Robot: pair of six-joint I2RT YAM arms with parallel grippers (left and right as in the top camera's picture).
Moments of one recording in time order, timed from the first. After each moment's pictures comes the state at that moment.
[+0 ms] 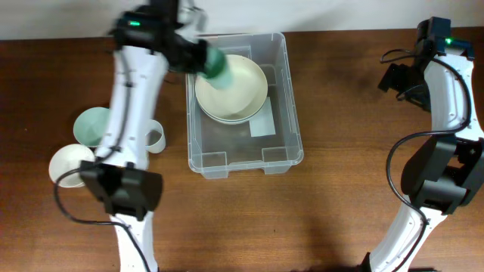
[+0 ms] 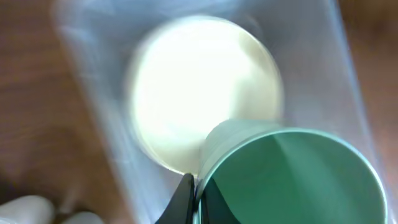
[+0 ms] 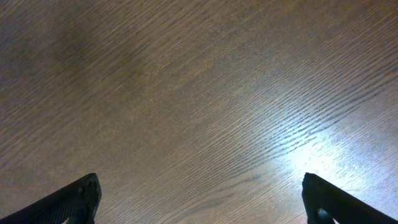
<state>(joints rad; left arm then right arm) -0.26 2.19 2.46 -1.38 0.21 -0.03 -0.27 2.16 2.01 -1.19 0.16 0.34</state>
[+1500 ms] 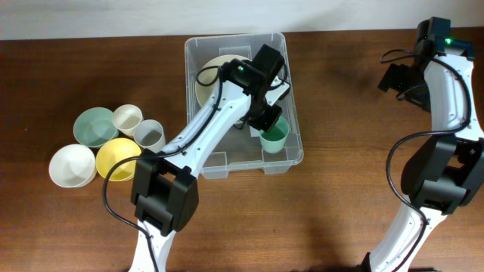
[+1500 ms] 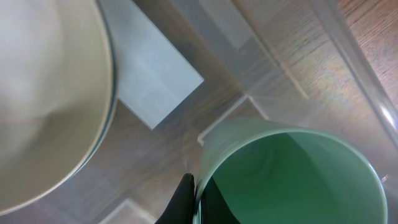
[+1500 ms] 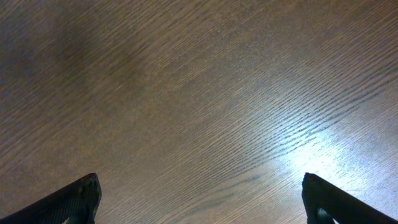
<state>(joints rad) -0.60 2.20 2.06 -1.20 0.14 0.04 -0.27 2.16 2.01 -1.19 0.16 0.34</state>
